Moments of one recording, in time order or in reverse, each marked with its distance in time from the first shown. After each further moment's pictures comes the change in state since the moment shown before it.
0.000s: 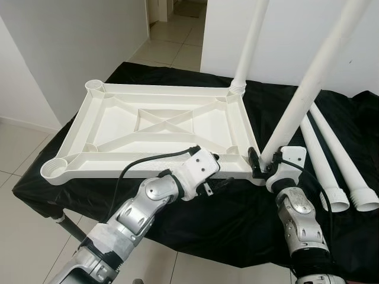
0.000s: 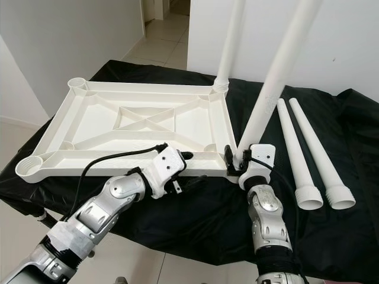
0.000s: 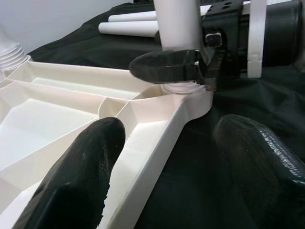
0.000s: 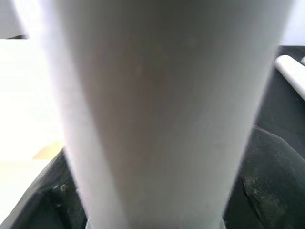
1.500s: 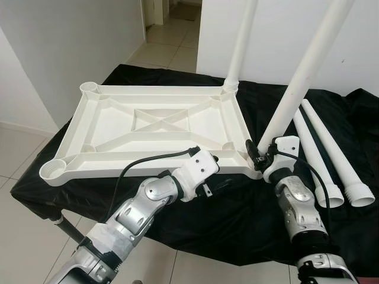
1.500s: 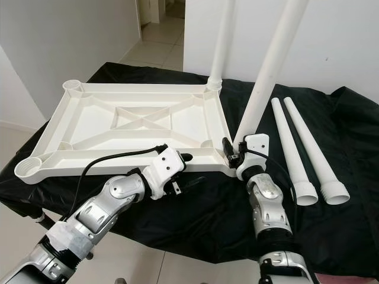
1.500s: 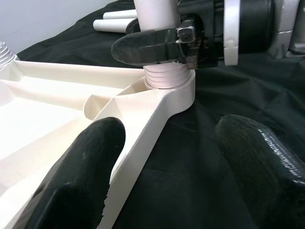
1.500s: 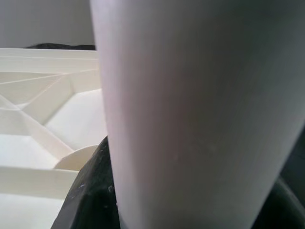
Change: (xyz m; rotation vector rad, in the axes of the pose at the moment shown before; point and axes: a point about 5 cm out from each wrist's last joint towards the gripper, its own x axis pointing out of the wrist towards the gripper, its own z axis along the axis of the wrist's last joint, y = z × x) left arm -0.002 0.001 -0.003 -0.014 0.021 -0.003; right arm 0.023 0.005 0.004 -0.013 -0.003 0.007
